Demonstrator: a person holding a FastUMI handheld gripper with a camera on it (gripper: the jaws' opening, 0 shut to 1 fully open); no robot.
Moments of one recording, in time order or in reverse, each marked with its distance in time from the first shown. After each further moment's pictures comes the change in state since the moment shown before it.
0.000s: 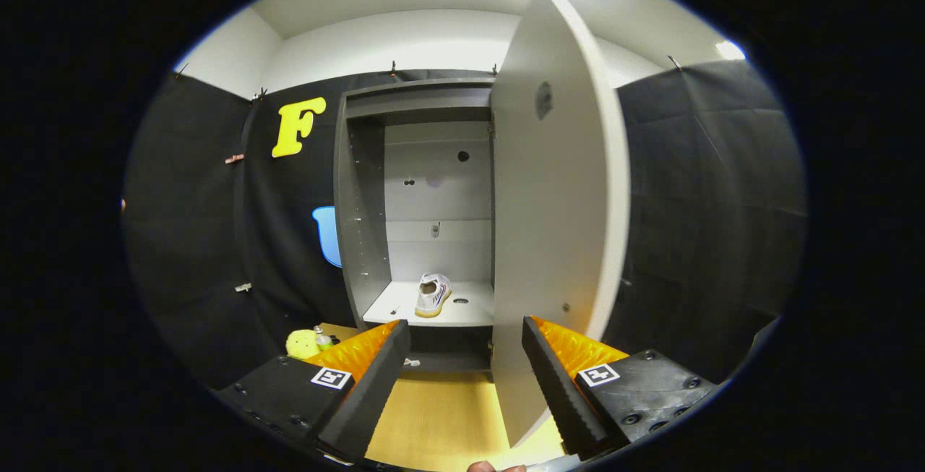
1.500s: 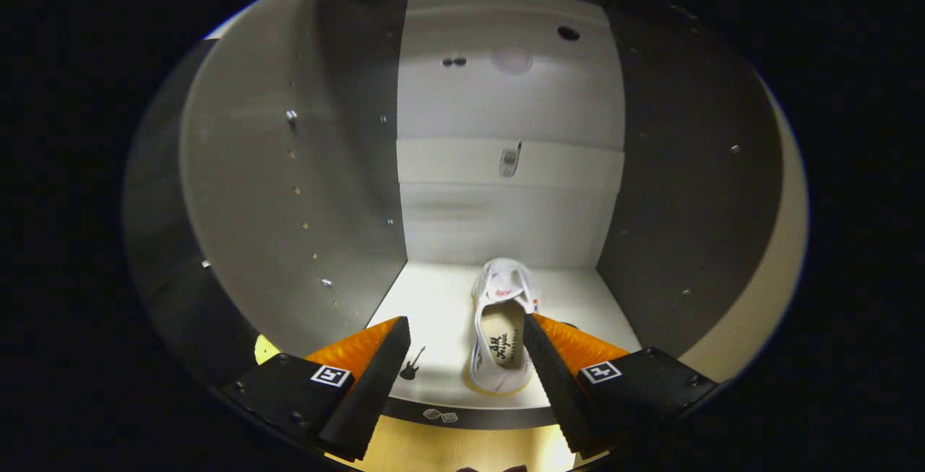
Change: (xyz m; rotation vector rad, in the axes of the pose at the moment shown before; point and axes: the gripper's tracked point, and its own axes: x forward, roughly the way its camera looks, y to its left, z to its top) arm 0.387 0.142 -0.095 -0.098 0.217 0.084
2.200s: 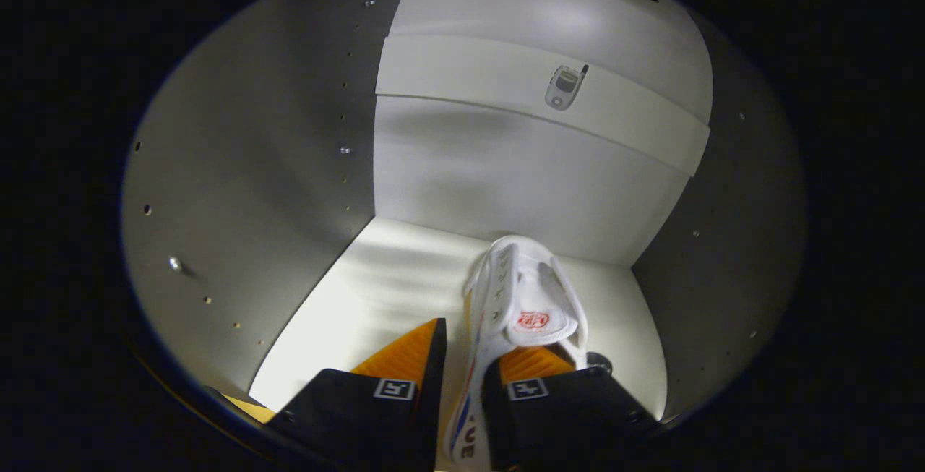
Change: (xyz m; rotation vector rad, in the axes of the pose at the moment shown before) arm 0.145 0.004 -0.072 -0.129 0.271 0.007
